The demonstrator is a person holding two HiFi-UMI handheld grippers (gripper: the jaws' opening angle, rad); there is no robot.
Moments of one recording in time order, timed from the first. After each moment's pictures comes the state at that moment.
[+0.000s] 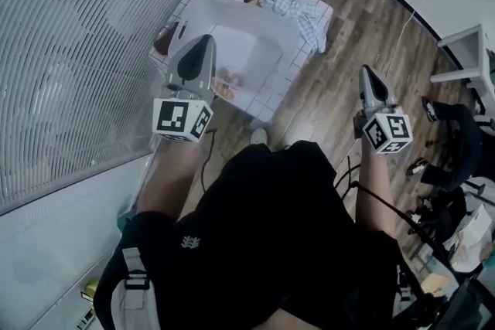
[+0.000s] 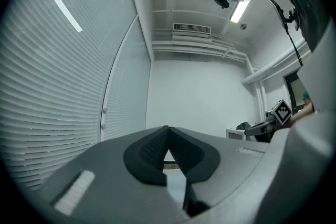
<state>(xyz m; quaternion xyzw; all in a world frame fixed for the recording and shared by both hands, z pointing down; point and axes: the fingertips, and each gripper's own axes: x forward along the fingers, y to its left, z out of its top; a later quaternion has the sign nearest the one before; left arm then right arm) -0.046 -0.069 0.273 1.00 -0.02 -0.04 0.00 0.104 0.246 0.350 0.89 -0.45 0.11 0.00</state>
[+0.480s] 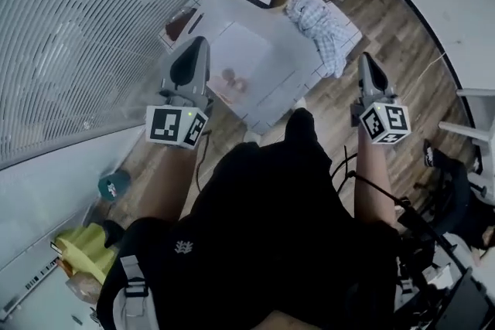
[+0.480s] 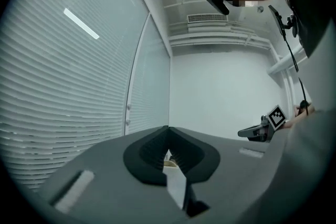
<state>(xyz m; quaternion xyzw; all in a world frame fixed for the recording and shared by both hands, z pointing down) -0.018 -0.120 0.297 0.99 -0.16 -0.01 0.01 0.224 0.126 0.383 0.83 -0.54 0.11 -0.01</state>
